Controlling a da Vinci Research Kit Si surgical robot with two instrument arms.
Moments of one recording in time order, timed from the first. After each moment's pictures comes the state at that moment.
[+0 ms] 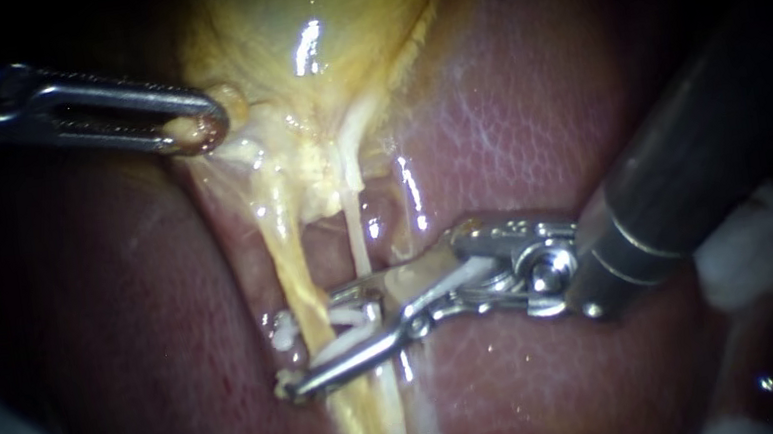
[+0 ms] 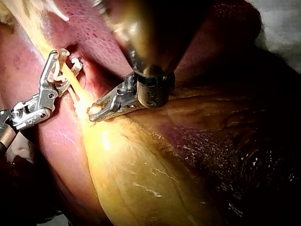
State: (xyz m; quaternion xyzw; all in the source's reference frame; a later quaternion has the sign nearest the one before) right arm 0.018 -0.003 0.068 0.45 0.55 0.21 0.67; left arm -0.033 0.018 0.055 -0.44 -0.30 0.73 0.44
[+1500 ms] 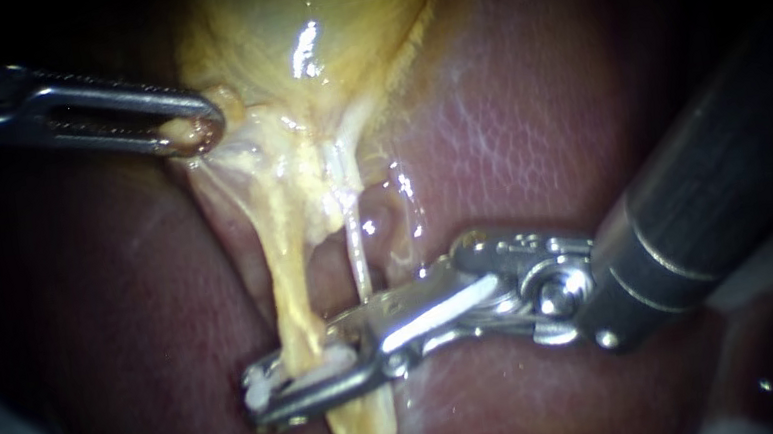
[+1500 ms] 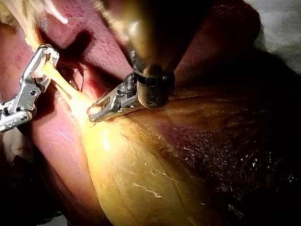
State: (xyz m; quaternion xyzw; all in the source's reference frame) right arm 0.019 -0.004 0.060 0.49 0.55 0.19 0.65; left arm -0.033 0.017 0.055 -0.44 -0.29 0.73 0.44
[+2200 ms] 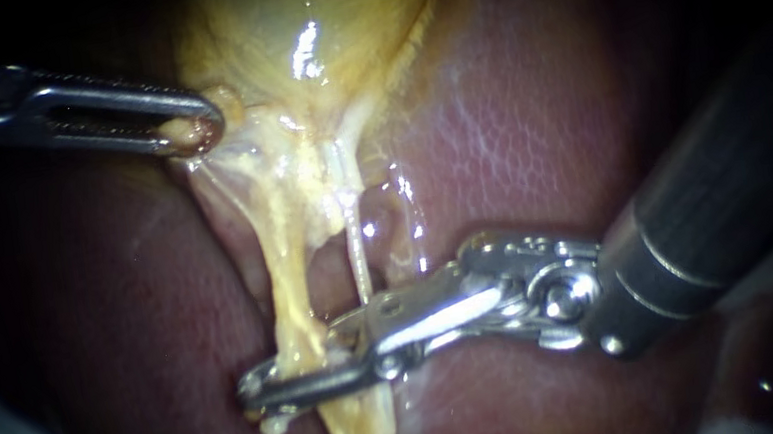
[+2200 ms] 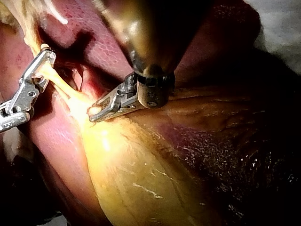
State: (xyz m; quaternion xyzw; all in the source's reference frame) right arm 0.018 -0.004 0.060 0.50 0.55 0.20 0.64; left arm -0.033 0.018 0.055 -0.44 -0.29 0.73 0.44
